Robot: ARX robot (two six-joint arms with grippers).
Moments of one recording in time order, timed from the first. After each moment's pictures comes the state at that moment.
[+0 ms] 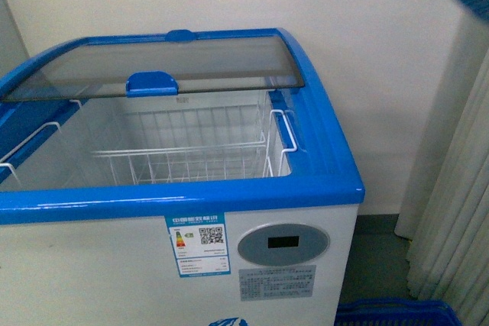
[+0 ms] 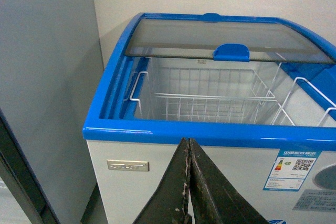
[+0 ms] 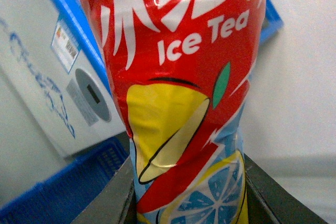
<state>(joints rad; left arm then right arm) 0.00 0.08 0.08 -0.01 0.00 -0.01 0.31 1.00 0.96 -0.42 -0.09 -0.82</state>
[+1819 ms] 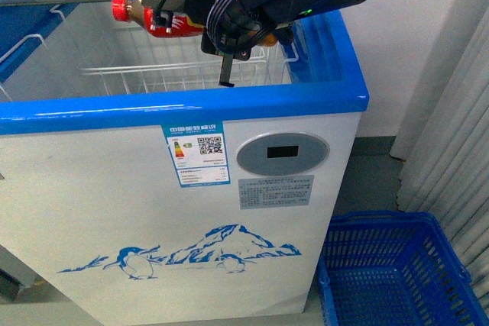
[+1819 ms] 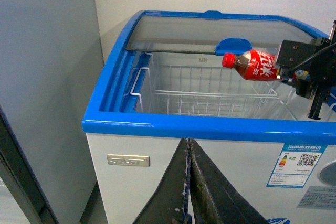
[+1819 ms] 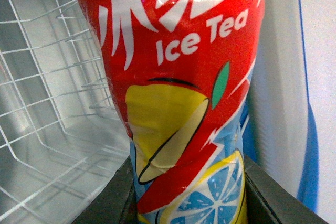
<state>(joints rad) 0.00 0.00 0.02 0.00 0.00 -0.01 0.49 2.34 1.68 0.29 0.23 -1.12</state>
